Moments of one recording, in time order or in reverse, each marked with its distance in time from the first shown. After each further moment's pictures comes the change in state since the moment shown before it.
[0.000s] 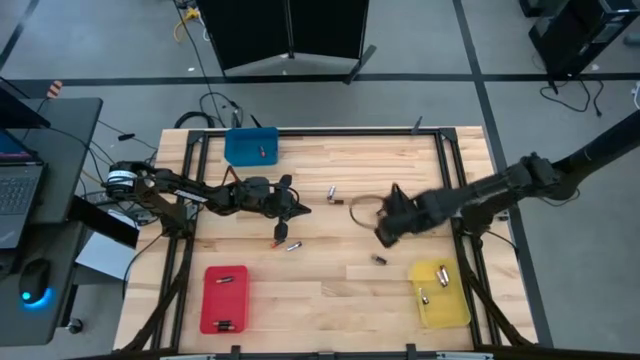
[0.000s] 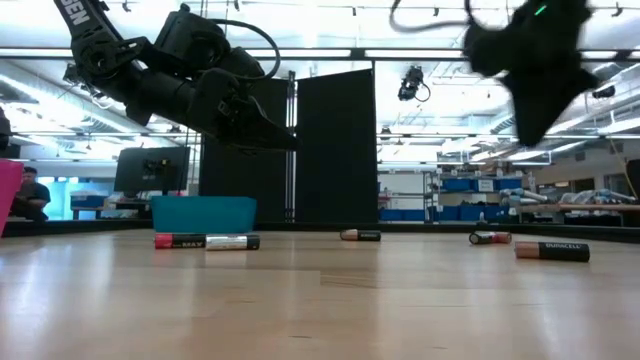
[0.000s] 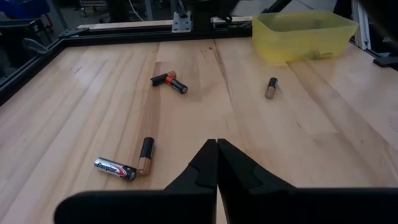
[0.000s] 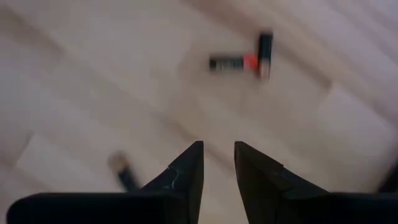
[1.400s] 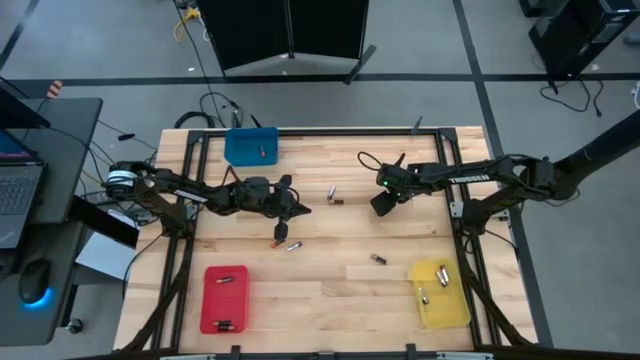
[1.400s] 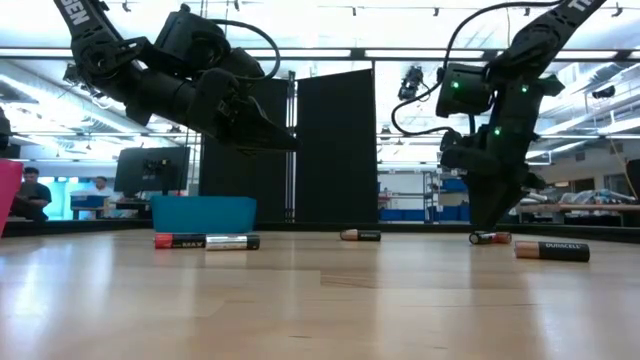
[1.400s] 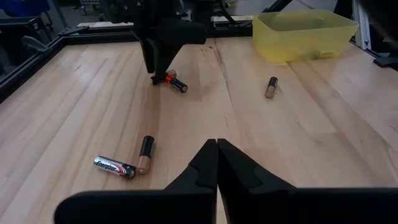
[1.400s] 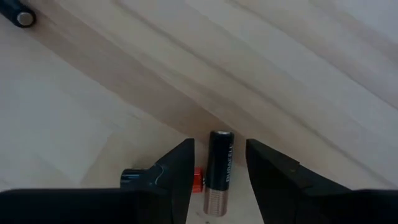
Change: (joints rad) left arm 0.000 0.000 0.000 -0.003 -0.001 -0.006; right arm -0.544 0.001 -0.410 0.638 -0.159 -0.540
